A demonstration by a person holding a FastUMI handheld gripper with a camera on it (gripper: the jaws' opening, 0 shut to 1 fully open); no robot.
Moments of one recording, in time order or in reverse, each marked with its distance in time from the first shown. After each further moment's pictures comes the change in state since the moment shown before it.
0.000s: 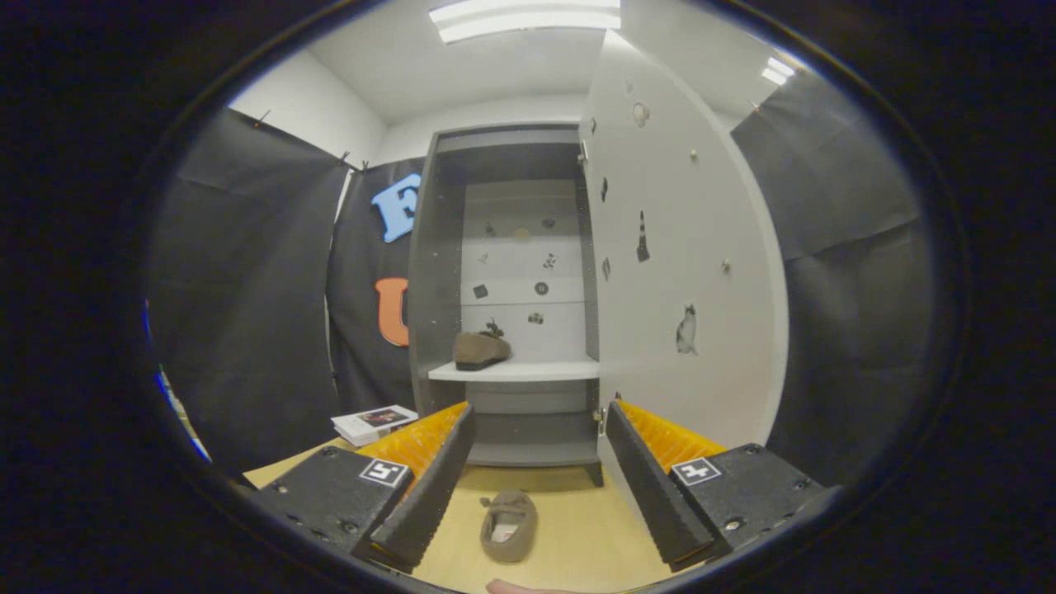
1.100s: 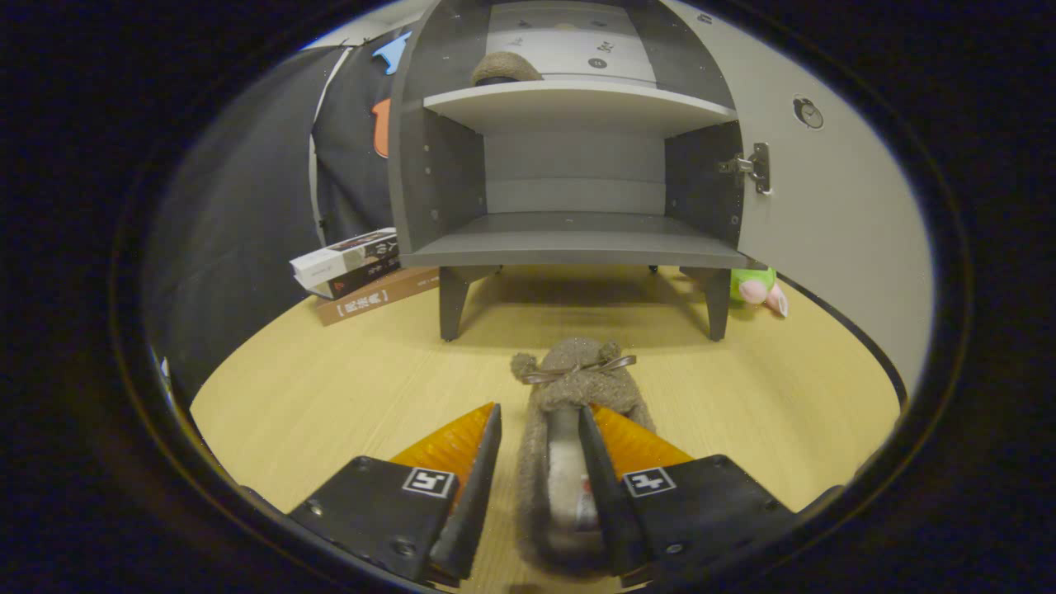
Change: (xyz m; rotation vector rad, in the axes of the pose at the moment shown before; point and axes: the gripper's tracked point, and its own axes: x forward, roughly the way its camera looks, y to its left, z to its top) arm 0.011 0.015 -0.163 -0.059 0.557 0.008
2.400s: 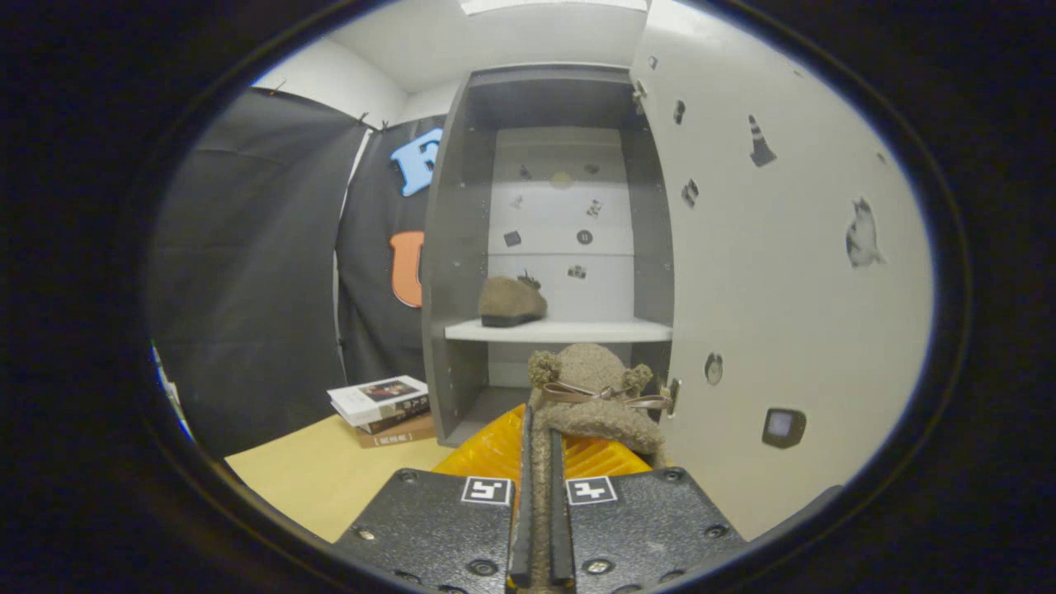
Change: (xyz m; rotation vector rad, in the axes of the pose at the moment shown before) arm -0.237 0.000 0.209 -0.019 -0.511 0.049
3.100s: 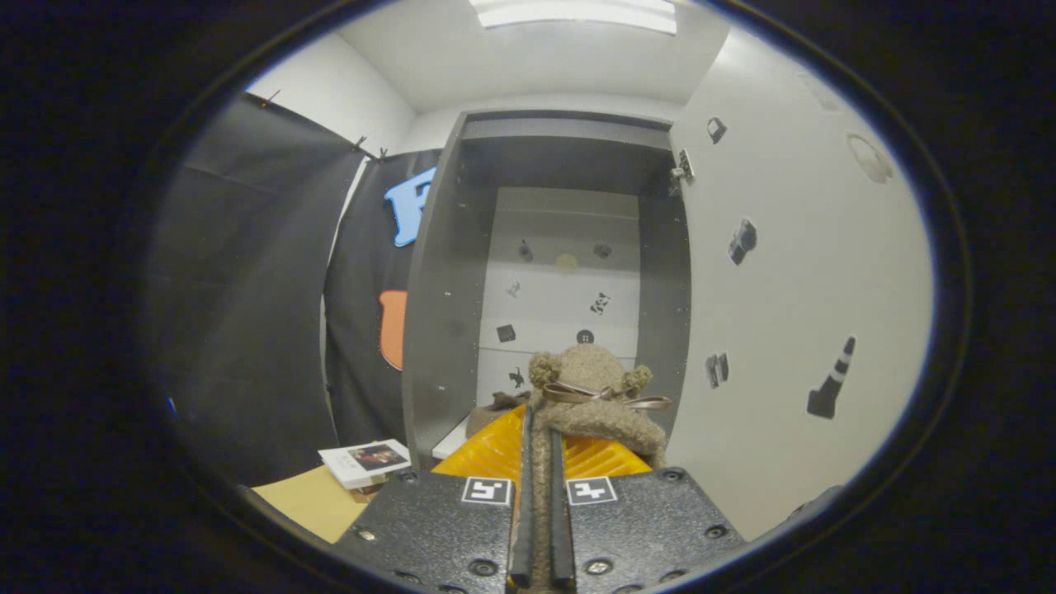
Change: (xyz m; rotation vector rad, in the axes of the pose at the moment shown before) arm 0.074 -0.009 0.180 -0.078 -0.086 -0.032
